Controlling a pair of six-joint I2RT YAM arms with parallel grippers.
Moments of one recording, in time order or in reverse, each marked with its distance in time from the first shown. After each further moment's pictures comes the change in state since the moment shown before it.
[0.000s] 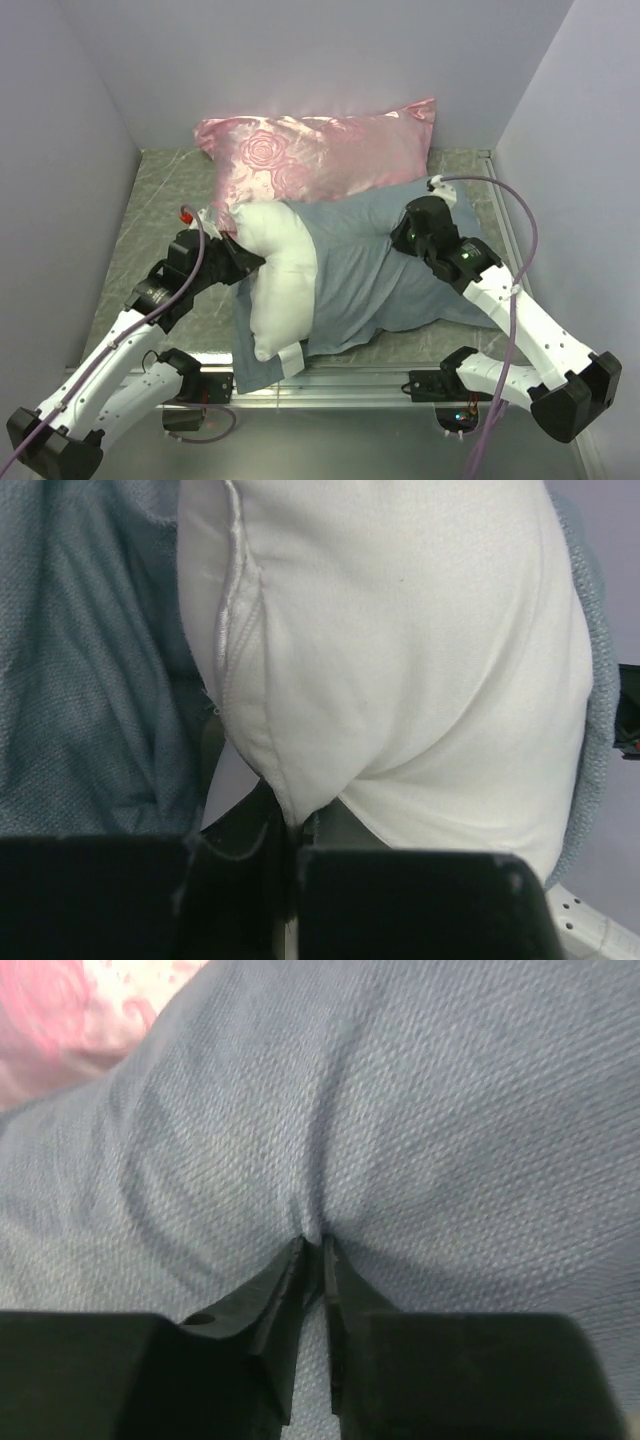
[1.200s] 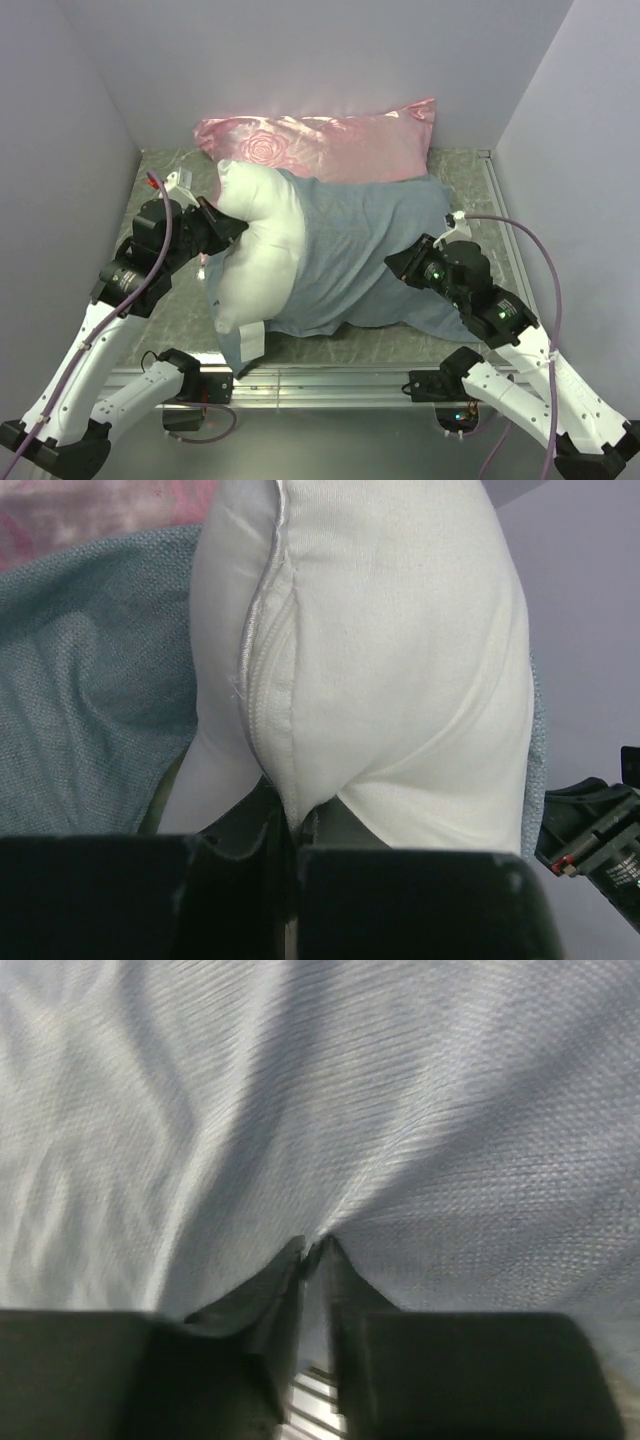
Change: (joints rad) left arm 0.056 0.069 0.398 -0.188 -0.040 0.121; right arm 0.034 -0.410 -0.227 0.056 -0.244 0.113
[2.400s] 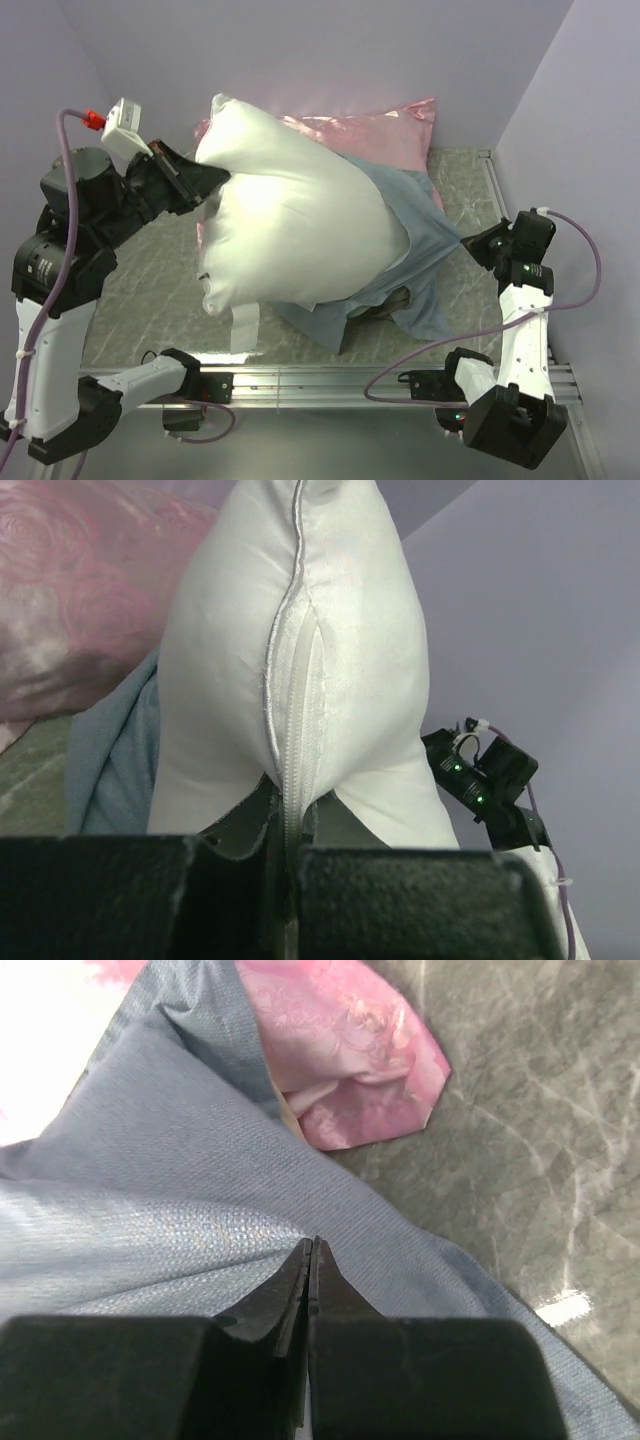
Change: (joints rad) left arm -0.001 0.246 0.801 -0.323 0.053 0.042; right arm -0.948 0.275 0.041 -0.010 -0.332 -0.120
